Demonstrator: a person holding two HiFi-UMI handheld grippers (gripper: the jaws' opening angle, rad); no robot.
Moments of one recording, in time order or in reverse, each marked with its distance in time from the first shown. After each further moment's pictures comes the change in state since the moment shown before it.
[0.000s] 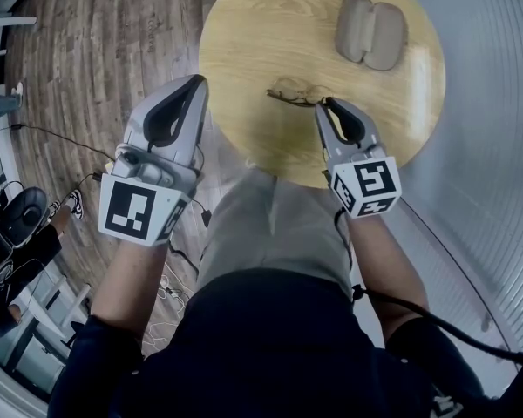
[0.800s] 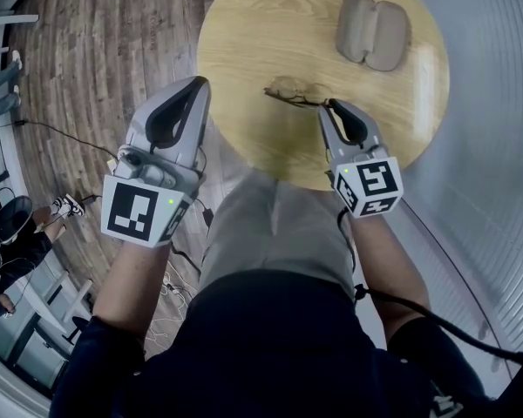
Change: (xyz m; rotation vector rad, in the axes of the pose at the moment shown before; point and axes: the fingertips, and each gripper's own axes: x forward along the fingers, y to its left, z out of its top) left arm 0.011 -0.002 -0.014 -0.002 0.045 0.017; right arm 0.006 -0.015 -0.018 0.016 0.022 0.011
